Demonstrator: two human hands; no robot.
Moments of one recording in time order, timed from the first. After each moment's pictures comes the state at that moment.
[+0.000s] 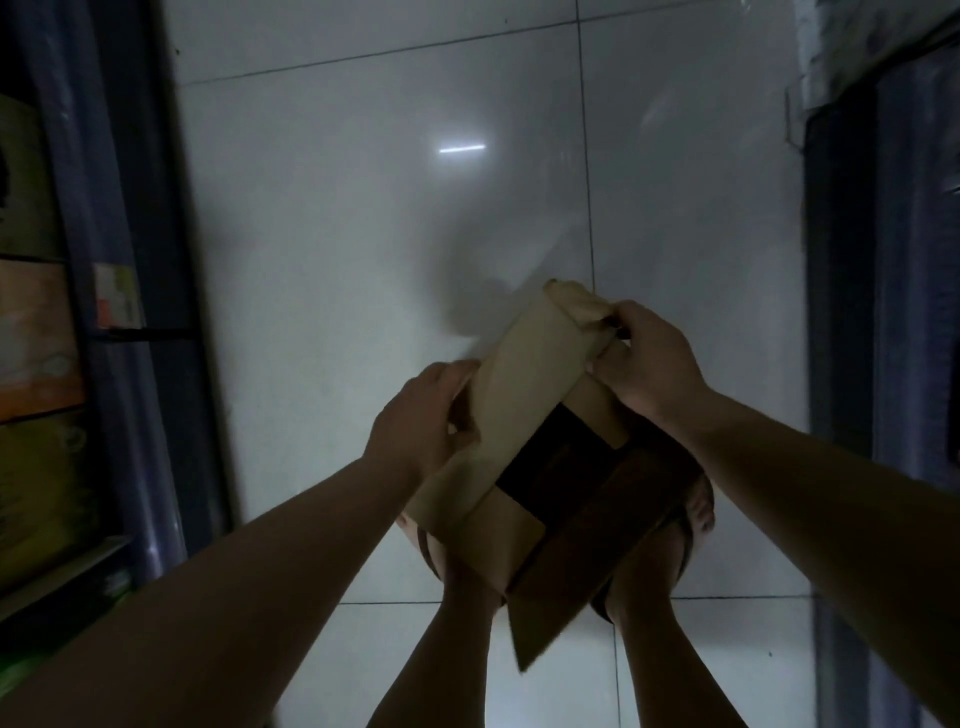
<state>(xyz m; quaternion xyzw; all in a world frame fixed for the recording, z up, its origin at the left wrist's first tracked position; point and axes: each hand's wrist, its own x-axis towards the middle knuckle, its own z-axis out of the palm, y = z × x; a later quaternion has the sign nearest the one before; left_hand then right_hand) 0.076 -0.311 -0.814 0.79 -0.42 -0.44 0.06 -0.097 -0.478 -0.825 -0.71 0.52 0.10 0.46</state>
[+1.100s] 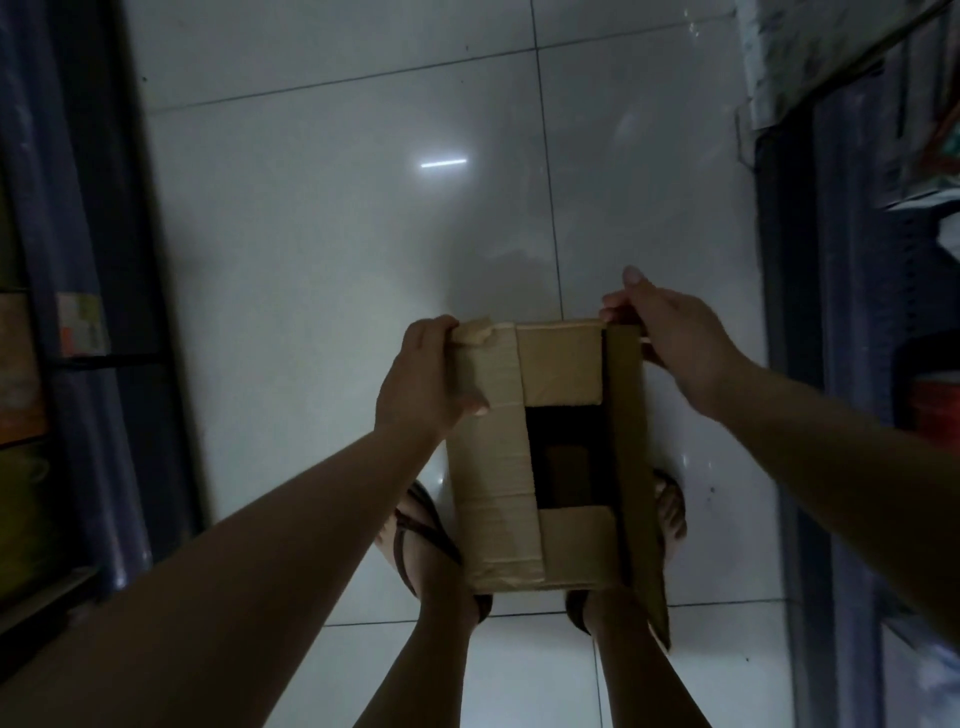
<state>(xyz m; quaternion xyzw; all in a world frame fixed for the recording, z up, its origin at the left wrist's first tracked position) 0.064 -0.366 -0.829 0.83 -0.38 -0.38 0.13 -0.119 -0.533 -0.792 -0.44 0.61 0.01 0.66</state>
